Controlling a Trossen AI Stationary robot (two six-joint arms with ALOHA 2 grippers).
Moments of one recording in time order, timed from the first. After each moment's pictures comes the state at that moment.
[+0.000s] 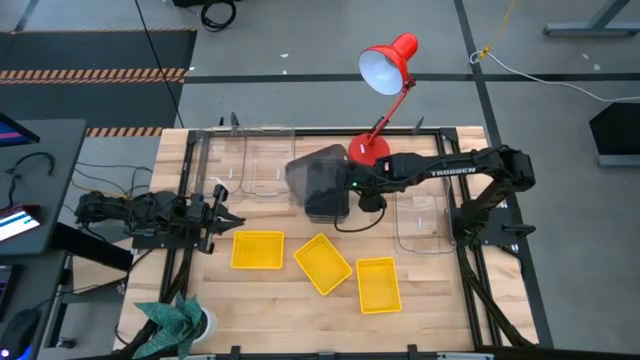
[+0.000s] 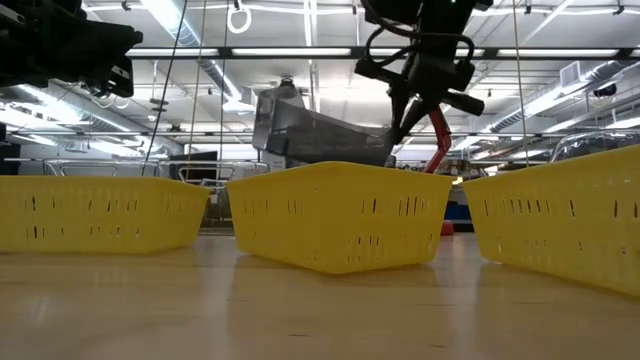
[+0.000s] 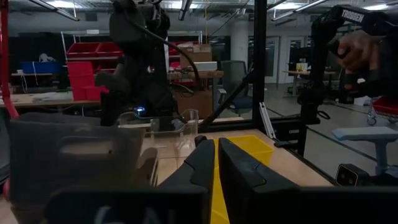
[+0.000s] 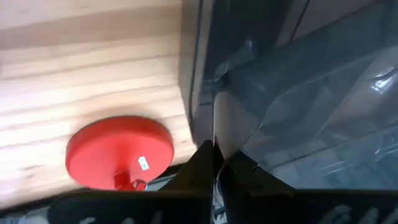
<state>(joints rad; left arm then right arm) -0.16 0.01 0.03 0.14 -0.03 0.03 -0.09 1.59 1.26 -0.81 0.41 -1.71</state>
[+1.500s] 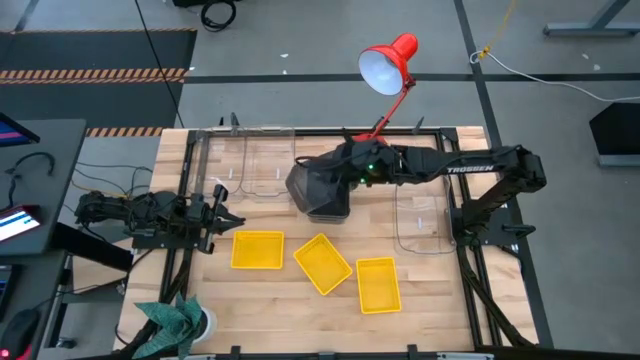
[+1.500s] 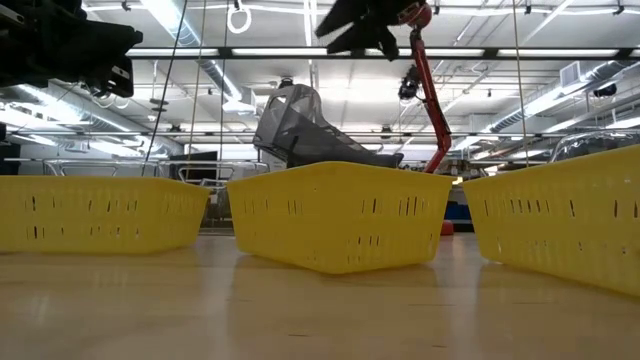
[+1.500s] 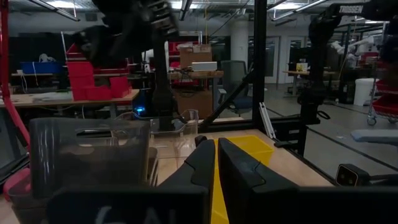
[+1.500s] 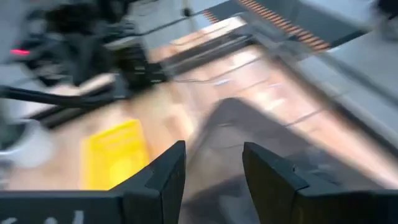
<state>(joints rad) -0.16 0.01 0.03 0.14 -0.03 0.03 -0.05 1.51 1.34 -0.33 0.18 0.35</state>
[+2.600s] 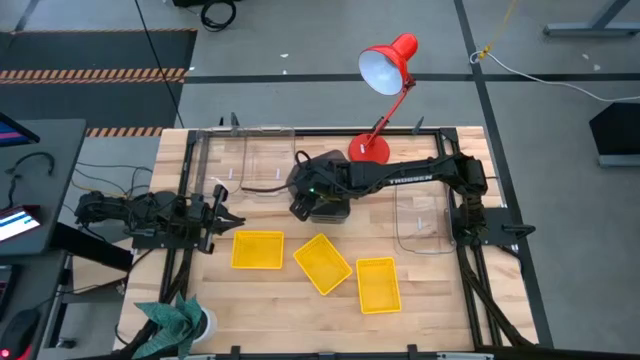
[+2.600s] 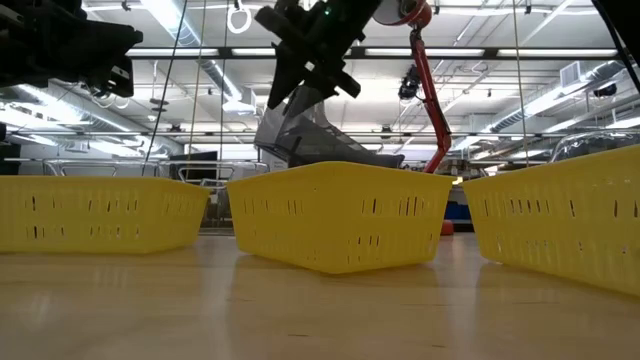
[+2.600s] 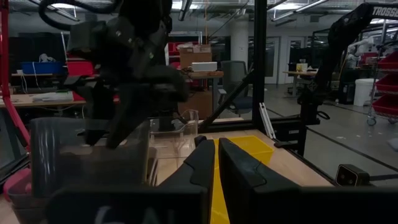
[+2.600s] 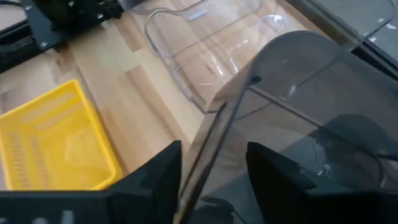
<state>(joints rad) -0.16 0.01 0.03 0.14 -0.03 0.03 -0.01 1.96 1.73 -0.63 0.31 0.48</state>
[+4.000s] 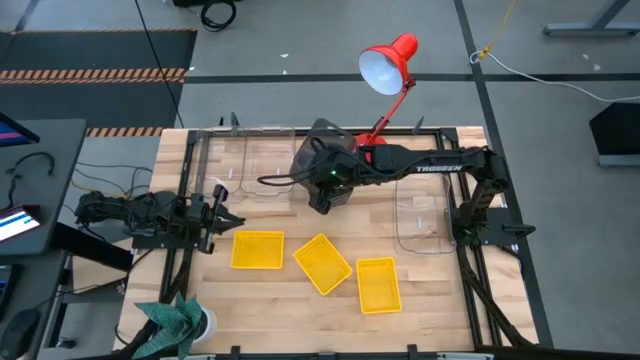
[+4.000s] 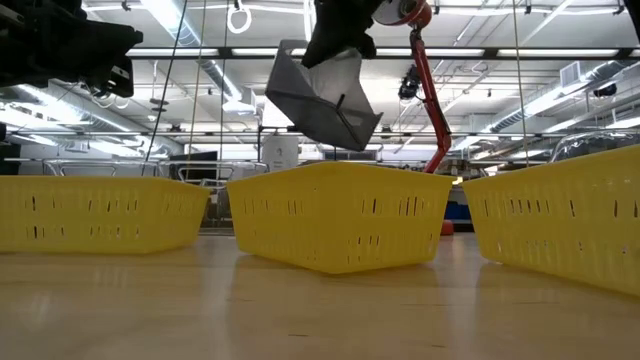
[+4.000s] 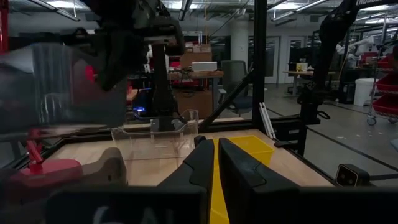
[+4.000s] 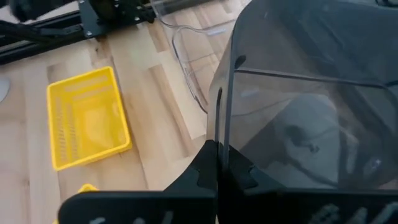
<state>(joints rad) -0.16 0.01 0.03 0.14 -0.03 0.03 -0.04 1.78 1.73 -0.74 0.21 0.26</state>
